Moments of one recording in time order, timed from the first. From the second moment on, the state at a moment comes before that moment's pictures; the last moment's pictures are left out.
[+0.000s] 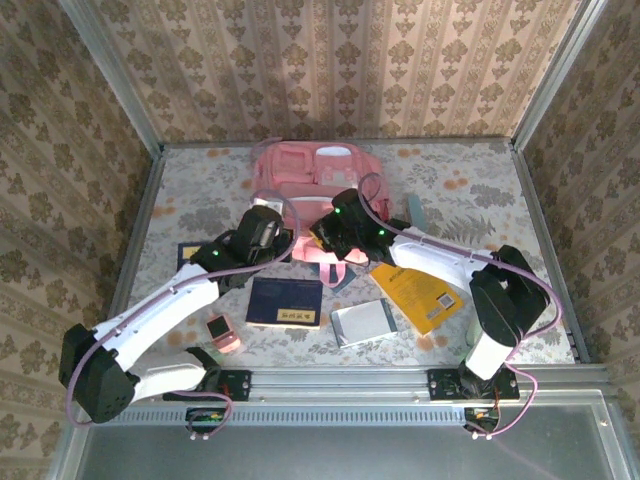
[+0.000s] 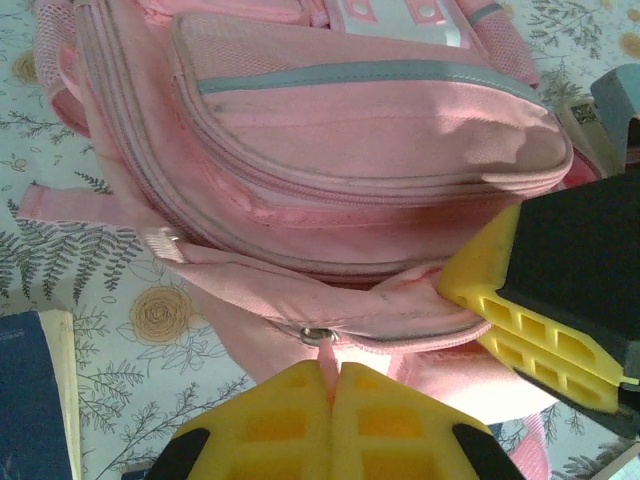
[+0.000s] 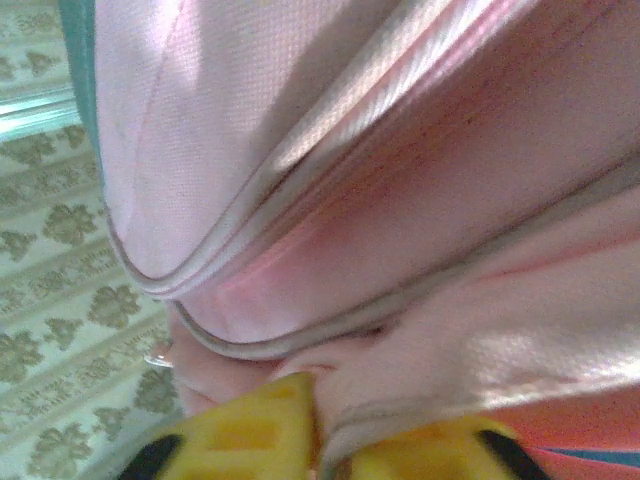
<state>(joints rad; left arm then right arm) -0.75 1.15 0.92 -0.48 -0.22 -0.44 0.71 1.69 1.16 -0.14 -0.14 1.60</state>
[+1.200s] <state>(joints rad) -0.56 1.36 0.87 -0.17 -0.25 -0.42 0.56 1.52 1.22 -0.25 -0.14 1.55</state>
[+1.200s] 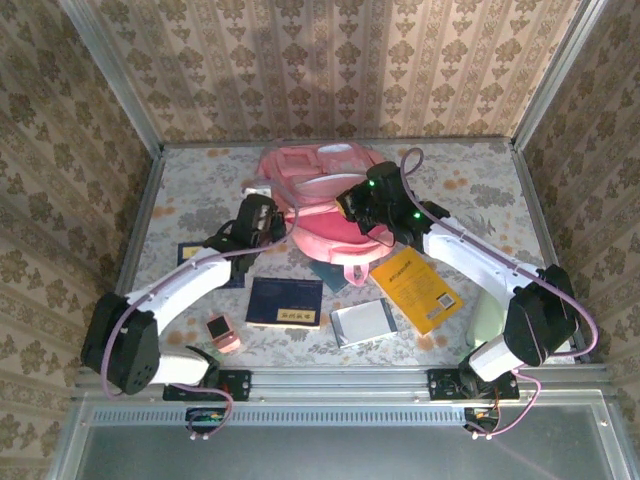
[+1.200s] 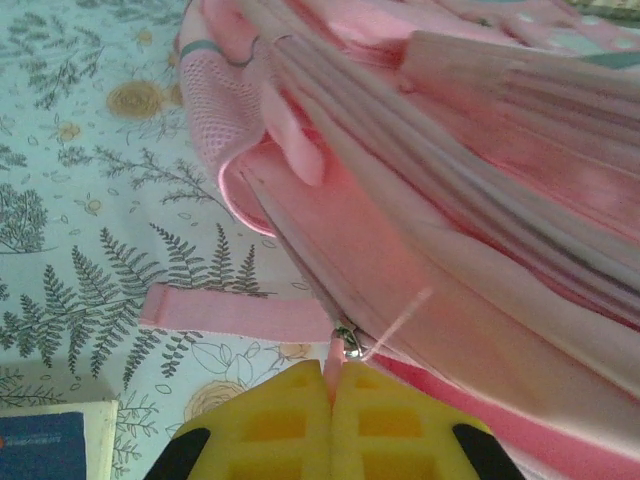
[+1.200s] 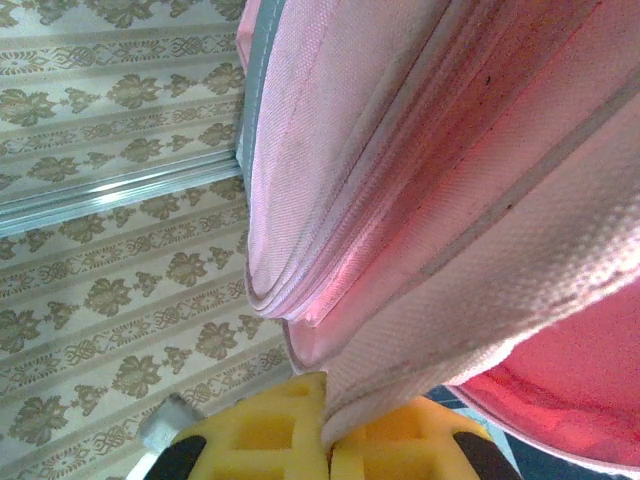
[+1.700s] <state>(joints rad) -0.35 1.66 1.05 -0.08 -0.11 -0.50 0.56 1.52 1.22 -0.22 -0.18 1.54</state>
